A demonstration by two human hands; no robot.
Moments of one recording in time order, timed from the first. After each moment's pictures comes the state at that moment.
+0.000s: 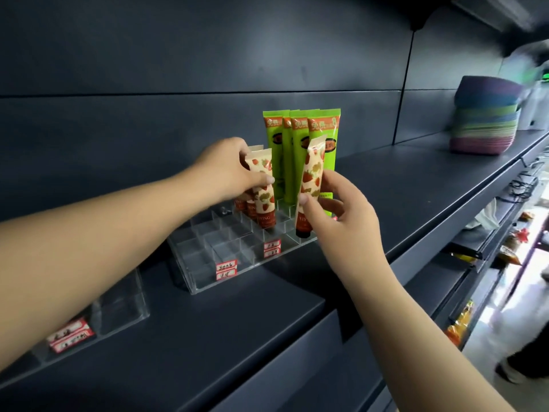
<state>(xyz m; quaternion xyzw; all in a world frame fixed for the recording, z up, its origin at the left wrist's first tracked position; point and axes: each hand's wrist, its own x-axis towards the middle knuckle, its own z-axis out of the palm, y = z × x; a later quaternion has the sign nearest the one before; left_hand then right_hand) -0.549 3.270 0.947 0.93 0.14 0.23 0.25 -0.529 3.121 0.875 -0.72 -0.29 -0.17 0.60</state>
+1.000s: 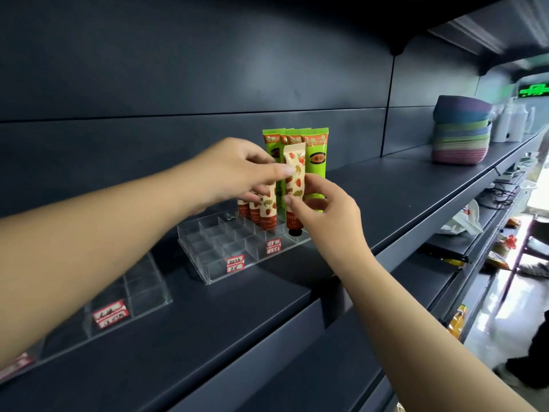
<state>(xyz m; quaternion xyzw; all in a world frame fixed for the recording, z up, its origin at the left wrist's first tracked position) -0.607 3.243 0.972 0.90 0.01 0.16 0.41 -0.540 3.123 0.890 -0.74 -0.29 -0.20 0.57</state>
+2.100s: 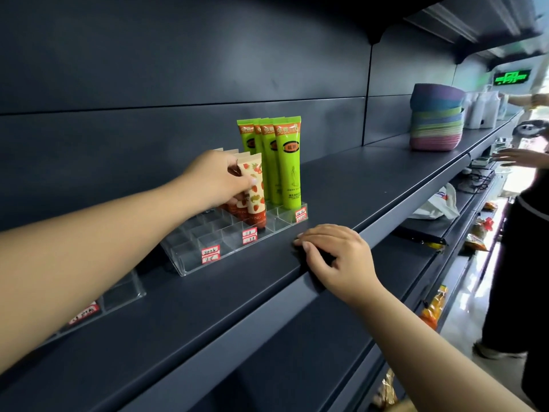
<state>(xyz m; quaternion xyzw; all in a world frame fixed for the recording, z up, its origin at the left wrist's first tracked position) -0.572 3.246 0.943 0.91 0.07 0.21 0.35 -0.526 3.072 0.817 -0.72 -0.40 -0.39 0.41</state>
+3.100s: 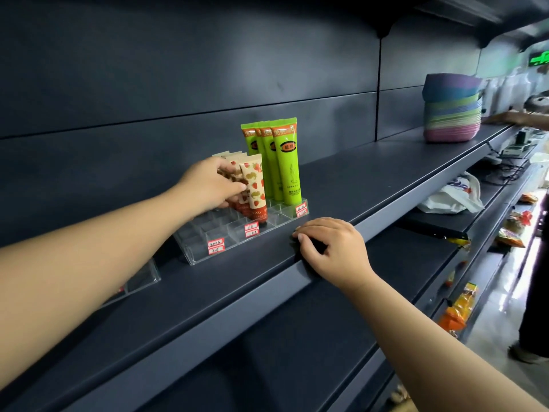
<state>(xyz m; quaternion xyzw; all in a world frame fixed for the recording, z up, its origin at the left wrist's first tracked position) -0.588 3.241 0.941 0.89 0.15 0.20 0.39 -0.526 3.071 0.817 -0.72 -0.40 -0.40 0.40</state>
